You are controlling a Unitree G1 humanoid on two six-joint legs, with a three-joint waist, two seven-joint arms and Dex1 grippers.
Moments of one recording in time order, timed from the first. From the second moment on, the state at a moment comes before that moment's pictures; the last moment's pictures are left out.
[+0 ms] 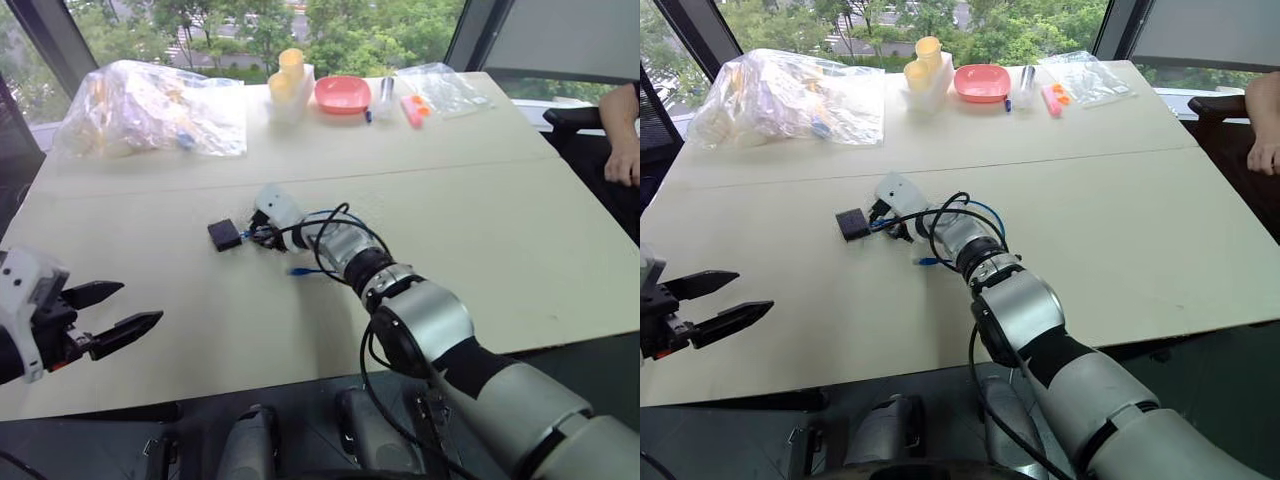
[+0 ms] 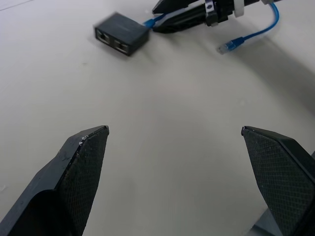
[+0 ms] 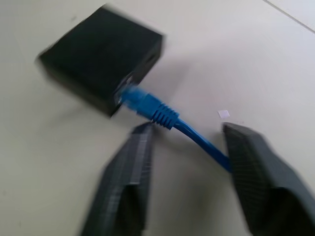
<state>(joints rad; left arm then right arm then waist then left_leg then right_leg) 0.40 0.93 0.92 -0.67 -0.89 1.03 -0.82 -1.25 0.18 0.07 1.37 -0.26 0.05 0.52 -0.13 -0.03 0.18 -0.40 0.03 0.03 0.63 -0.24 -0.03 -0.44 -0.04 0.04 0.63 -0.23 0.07</state>
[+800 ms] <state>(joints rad) 0.18 0.98 0.64 -0.51 -0.81 0.94 -0.83 -1.25 0.10 0.18 1.33 -0.33 -0.02 0.96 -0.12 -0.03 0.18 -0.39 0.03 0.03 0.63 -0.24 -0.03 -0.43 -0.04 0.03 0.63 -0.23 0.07</state>
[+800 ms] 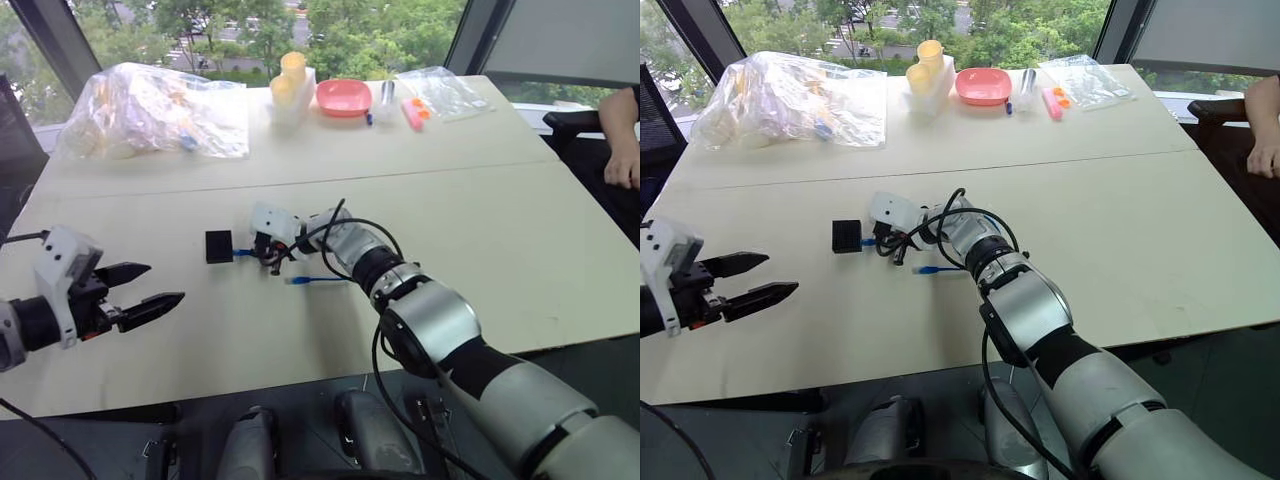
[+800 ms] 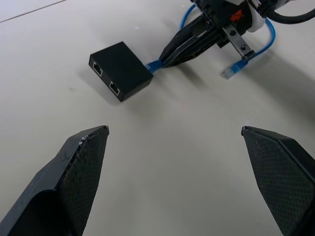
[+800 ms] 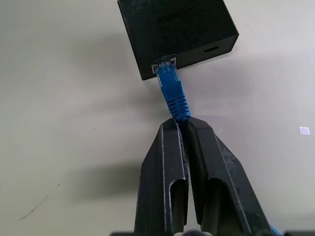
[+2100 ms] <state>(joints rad) -1.28 0.60 0.06 1.16 -0.41 0.53 -1.43 -0.97 -0.33 0.24 0.33 -0.30 -0.11 0.75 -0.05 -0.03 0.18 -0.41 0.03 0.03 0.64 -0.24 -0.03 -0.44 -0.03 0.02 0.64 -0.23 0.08</state>
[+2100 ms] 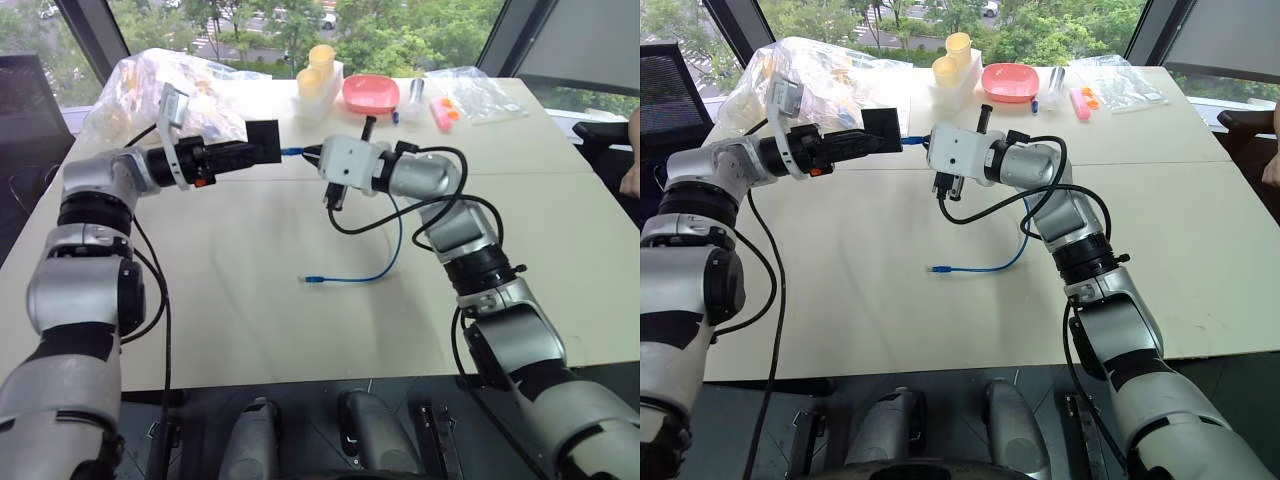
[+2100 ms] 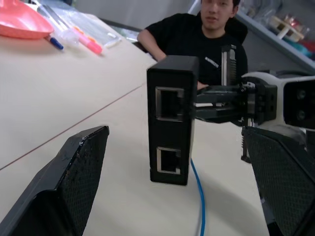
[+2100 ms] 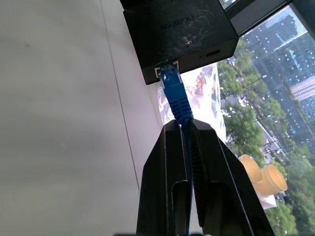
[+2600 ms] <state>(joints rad) -1.31 0.57 0.10 1.22 -0.33 0.50 -1.47 -0.90 -0.33 0.29 0.17 -0.30 0.00 0.74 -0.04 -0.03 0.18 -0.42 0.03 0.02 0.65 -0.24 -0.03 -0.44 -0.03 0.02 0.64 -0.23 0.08</state>
